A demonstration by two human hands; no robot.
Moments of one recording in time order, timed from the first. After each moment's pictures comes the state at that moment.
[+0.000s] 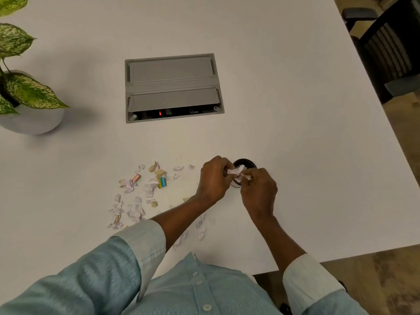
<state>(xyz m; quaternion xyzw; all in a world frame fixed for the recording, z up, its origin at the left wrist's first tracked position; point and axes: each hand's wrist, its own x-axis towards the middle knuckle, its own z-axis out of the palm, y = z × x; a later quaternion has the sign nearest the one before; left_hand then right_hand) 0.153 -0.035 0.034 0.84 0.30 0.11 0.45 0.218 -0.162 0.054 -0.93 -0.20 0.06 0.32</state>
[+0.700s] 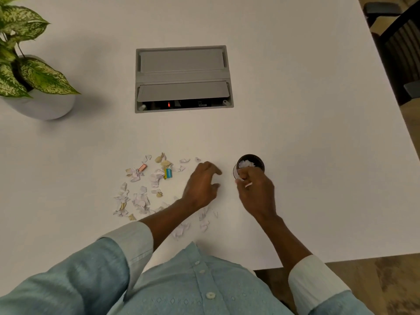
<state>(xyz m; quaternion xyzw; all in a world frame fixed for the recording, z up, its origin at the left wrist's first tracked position) 0.092 -0.021 0.004 0.88 0.28 0.02 0.38 0.209 -0.172 0.045 -0.87 -0.30 0.15 0.36</state>
